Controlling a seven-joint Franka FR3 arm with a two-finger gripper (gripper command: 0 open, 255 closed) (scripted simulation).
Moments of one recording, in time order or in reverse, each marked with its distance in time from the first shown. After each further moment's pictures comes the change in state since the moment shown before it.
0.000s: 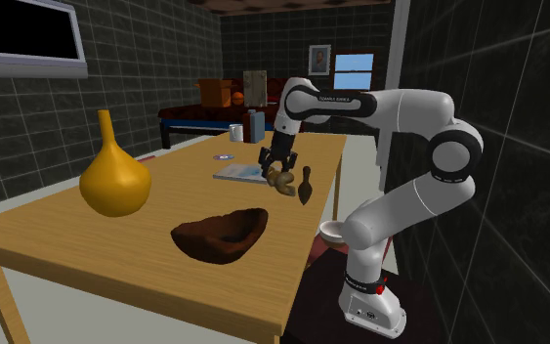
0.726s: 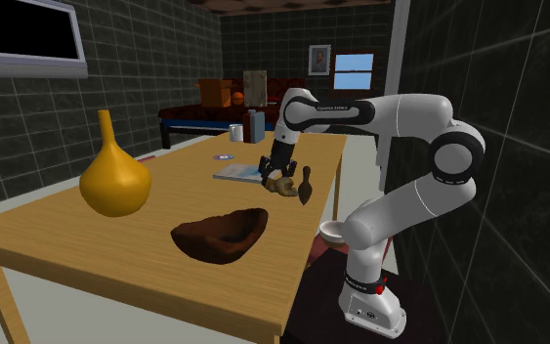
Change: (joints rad) arm 0.003 -0.015 0.009 -0.089 0.010 0.073 -0.012
